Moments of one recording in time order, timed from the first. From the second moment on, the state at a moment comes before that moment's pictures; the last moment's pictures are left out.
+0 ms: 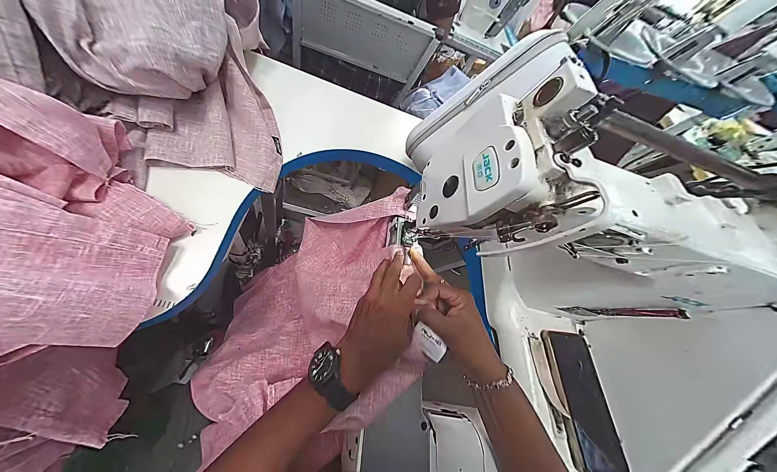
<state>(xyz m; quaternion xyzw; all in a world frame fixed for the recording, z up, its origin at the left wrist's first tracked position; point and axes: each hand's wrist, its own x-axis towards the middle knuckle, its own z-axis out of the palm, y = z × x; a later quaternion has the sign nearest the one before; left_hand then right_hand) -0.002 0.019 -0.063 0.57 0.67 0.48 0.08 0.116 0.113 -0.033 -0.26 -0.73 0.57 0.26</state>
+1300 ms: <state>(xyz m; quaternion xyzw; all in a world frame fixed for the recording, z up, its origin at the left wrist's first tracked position) 0.001 0.021 -0.063 0.53 0.69 0.48 0.07 0.129 0.110 -0.032 -0.22 -0.86 0.41 0.21</state>
